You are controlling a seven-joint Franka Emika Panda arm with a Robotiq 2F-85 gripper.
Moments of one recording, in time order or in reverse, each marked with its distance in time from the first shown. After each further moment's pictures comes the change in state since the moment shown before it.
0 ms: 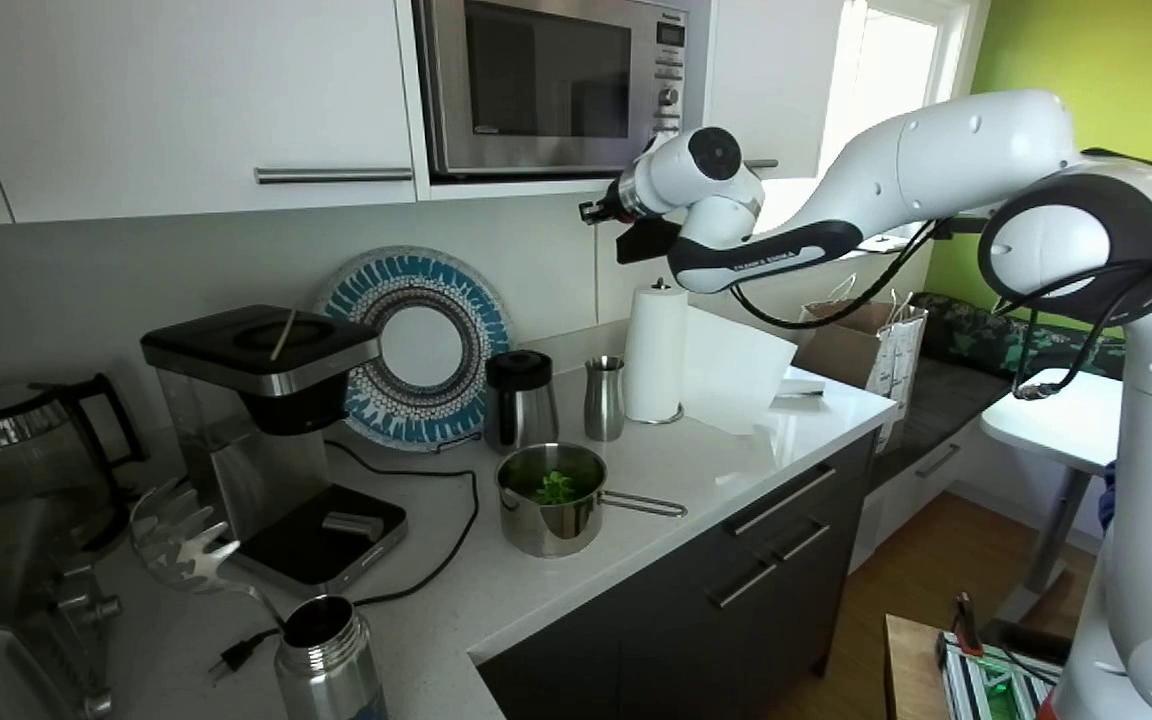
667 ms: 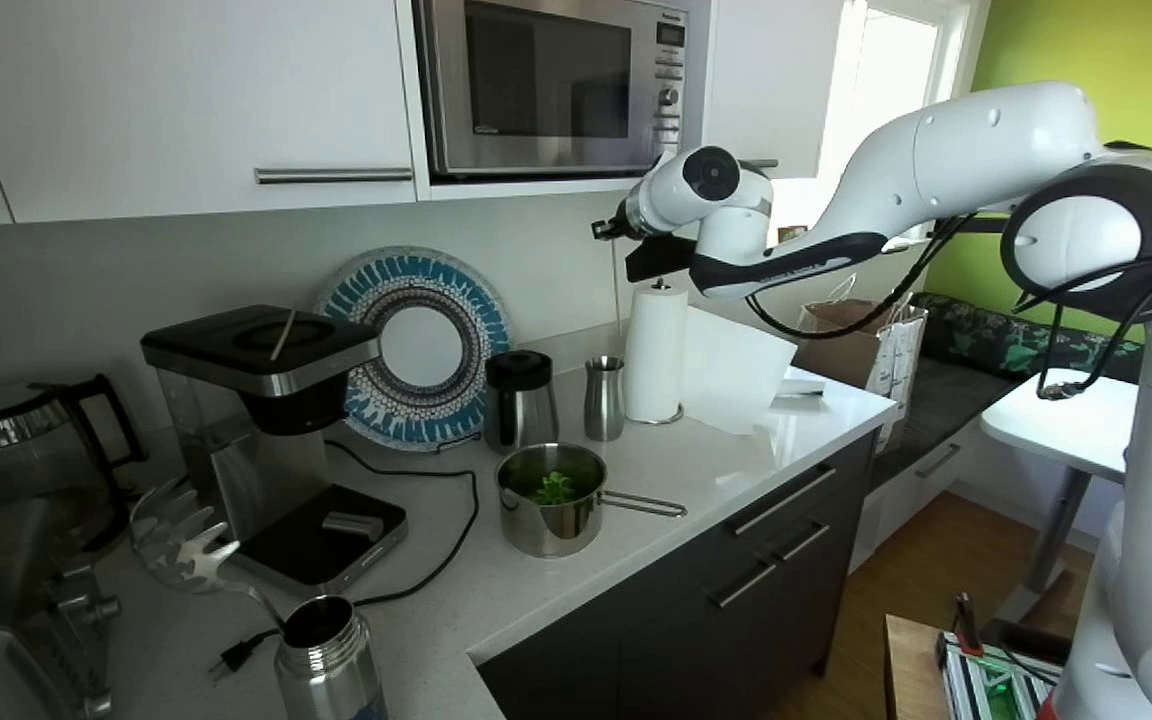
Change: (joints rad) arm 0.043 -0.051 -0.048 -0.073 -0.266 -0.093 0.233
